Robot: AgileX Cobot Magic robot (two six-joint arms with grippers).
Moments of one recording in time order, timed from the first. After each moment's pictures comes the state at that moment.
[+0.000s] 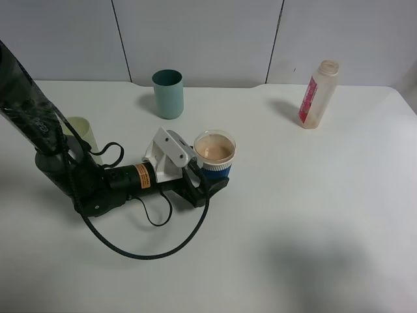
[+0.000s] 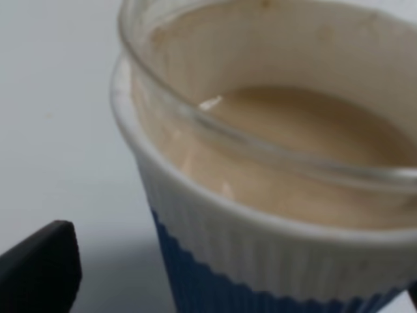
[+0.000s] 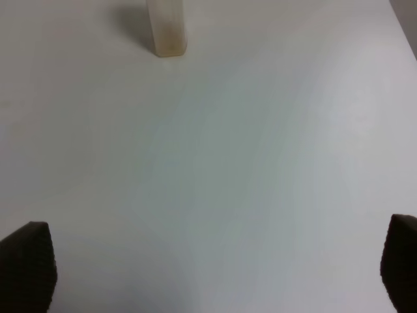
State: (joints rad) left arm -0.57 2.26 -0.69 0.42 -1.21 -0.12; right arm 0.04 0.00 -0.49 -0.06 1.07 0.03
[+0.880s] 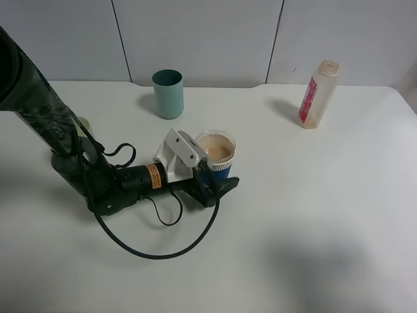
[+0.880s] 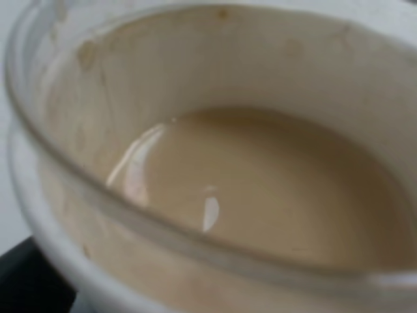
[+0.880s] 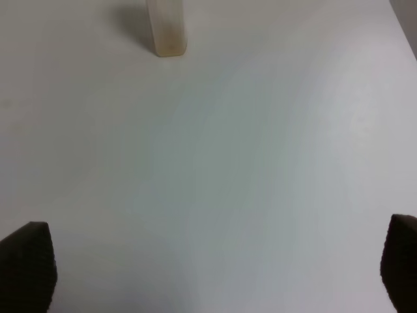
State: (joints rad) left arm -0.60 2.30 -0.75 0.43 -1.21 -0.14; right arm 0.04 0.00 -0.49 -0.06 1.07 0.03
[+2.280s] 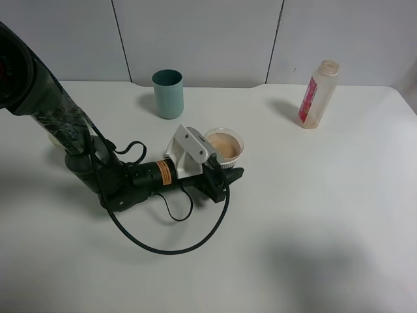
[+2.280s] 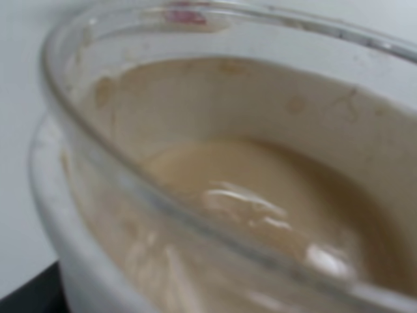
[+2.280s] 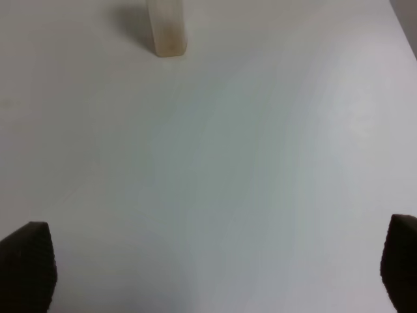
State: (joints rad) left arm -0.63 2.33 -0.83 0.42 -1.21 -0.17; right arm 0.04 0.00 -0.49 -0.06 1.07 0.03
